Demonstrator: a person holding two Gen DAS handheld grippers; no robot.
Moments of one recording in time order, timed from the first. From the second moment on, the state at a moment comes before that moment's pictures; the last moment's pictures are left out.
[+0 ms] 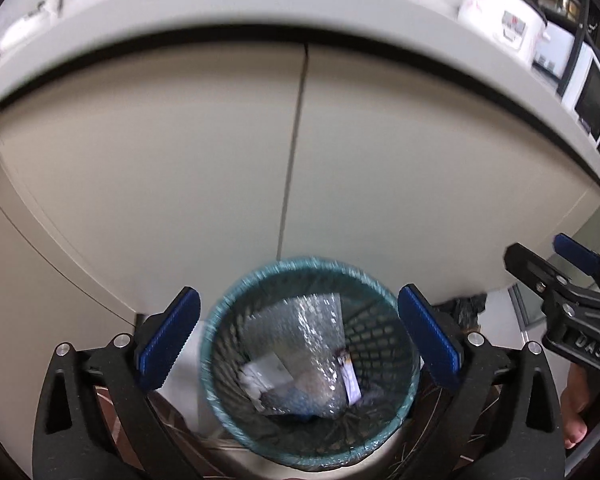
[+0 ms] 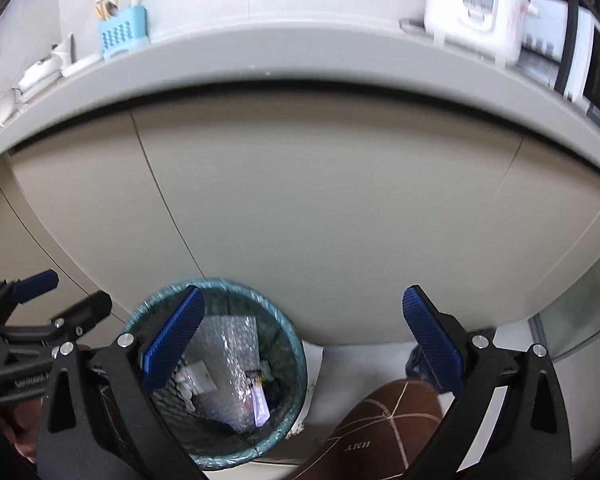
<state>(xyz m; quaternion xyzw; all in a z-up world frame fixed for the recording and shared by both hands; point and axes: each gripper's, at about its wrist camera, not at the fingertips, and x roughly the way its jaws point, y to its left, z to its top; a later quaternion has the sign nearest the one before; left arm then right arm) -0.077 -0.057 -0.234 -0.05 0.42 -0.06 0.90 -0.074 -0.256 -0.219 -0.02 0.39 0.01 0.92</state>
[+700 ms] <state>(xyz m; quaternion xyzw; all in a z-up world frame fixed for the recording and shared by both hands) -0.162 -0.027 -0.067 -0.05 0.35 -0.04 0.94 -0.166 -0.242 -0.069 0.00 0.32 -0.02 0.95</state>
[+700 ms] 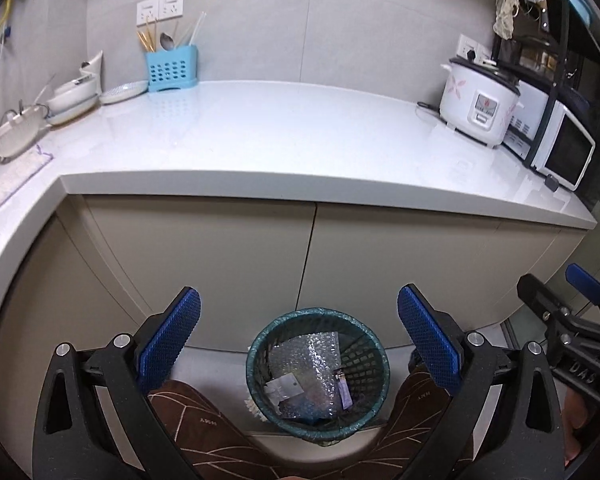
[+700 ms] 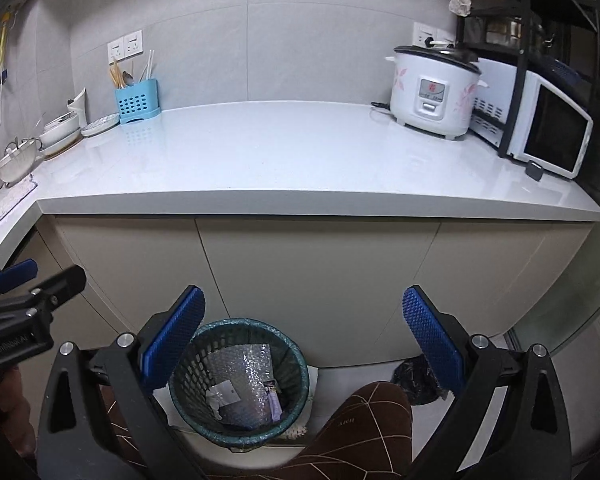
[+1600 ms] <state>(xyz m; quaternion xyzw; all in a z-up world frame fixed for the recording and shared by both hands) -0.208 -0.031 -0.033 -0.02 0.32 -0.04 0.95 -0.206 -0.237 -0.042 0.02 0.32 0.00 0.95</state>
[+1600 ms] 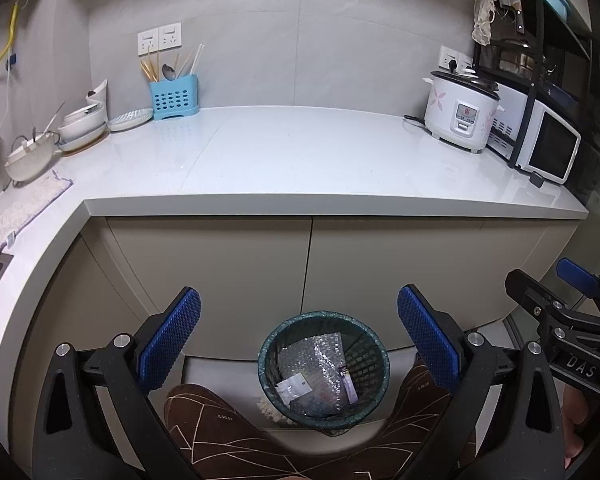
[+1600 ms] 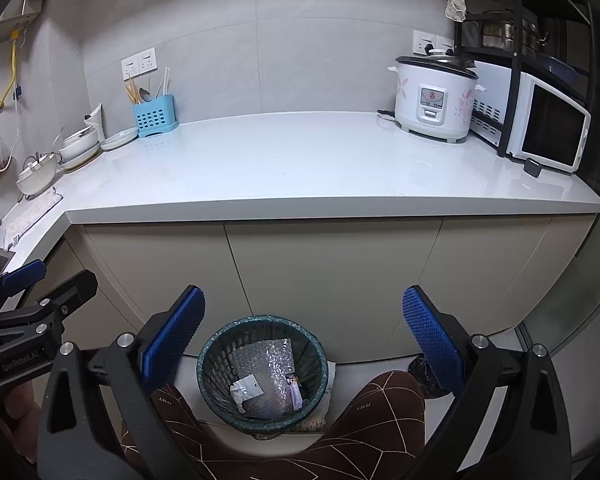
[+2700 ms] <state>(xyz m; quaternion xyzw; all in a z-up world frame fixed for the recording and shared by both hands) -0.209 -0.033 -0.038 -0.01 0.31 -0.03 0.95 -0.206 -0.242 -0.047 0.02 0.32 0.00 0.95</state>
